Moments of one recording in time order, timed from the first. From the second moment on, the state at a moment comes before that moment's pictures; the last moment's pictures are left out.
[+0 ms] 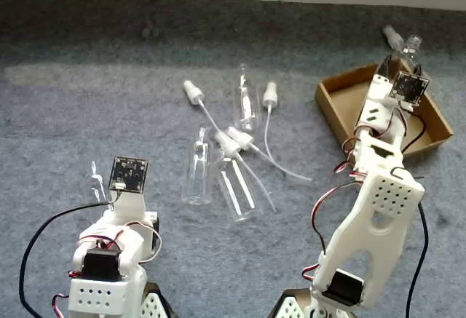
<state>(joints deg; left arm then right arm) -2.2 -103.6 95.9 75.9 3.8 19.1 51.8 1.6 -47.6 3.2</state>
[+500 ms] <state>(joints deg) -2.2 -103.6 95.9 75.9 3.8 18.9 52.0 1.6 -47.7 9.4</state>
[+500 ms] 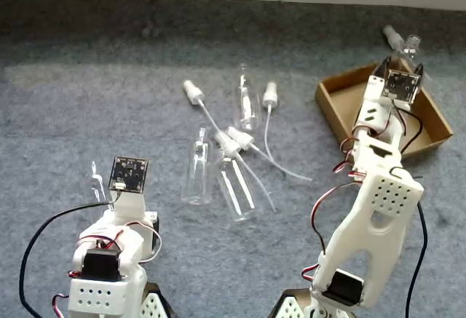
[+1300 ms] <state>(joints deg) -2.2 -103.6 95.9 75.9 3.8 19.0 53.0 5.2 -51.8 9.6</state>
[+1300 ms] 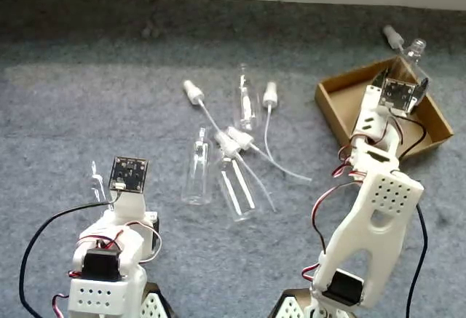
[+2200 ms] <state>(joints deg) -2.2 -103.6 95.9 75.9 3.8 19.2 42.2 17.4 -47.8 9.5</state>
